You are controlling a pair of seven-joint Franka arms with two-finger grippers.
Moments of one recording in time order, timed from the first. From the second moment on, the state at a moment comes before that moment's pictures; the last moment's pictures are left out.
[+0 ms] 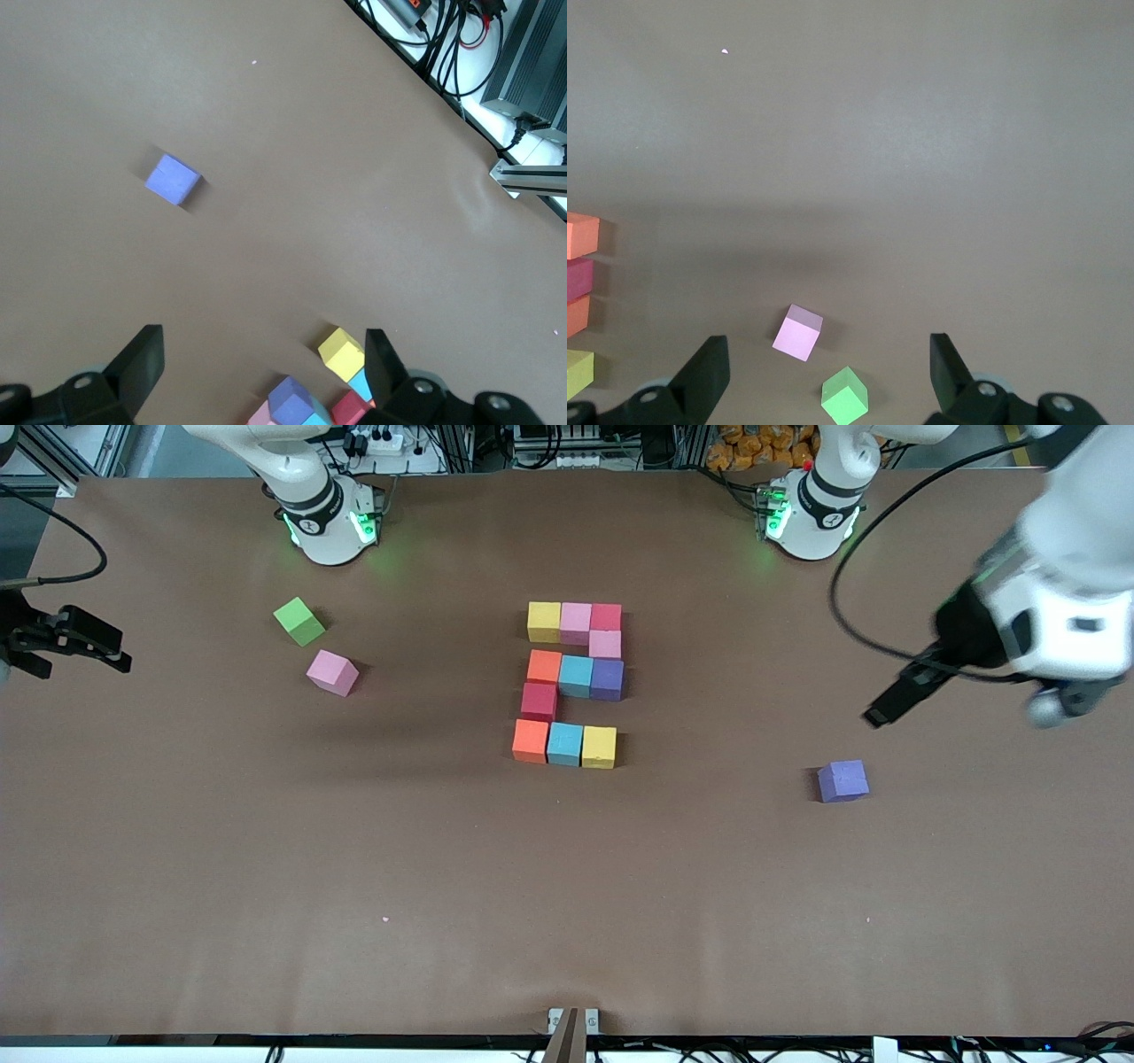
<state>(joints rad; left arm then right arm) -0.25 0.16 0.04 -1.30 -0.09 1.58 -0.88 0.05 0.01 -0.11 -1.55 0.01 1.56 -0.13</state>
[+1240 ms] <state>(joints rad) 0.09 0.07 -0.19 -1.35 0.00 1.50 -0.23 0.05 0.01 -0.11 -1.55 0.01 1.56 -0.12</state>
